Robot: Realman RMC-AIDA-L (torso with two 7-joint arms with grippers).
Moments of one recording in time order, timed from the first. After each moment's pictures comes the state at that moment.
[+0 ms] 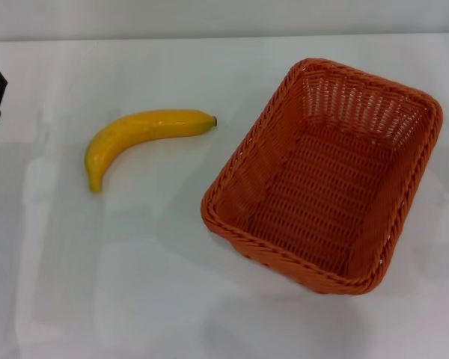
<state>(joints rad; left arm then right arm) -0.44 -2.09 2.55 0.19 -1.40 1.25 -0.03 0.33 2.01 -0.48 -0.21 -0.92 -1.52 0.44</state>
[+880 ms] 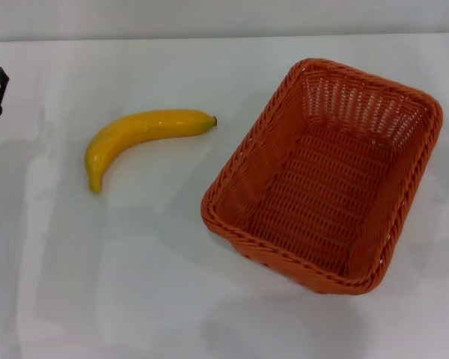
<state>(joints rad) -0.45 -2.09 2.55 0.19 -1.40 1.25 -0.03 0.34 2.01 -0.48 -0.21 -0.92 -1.52 0.44</state>
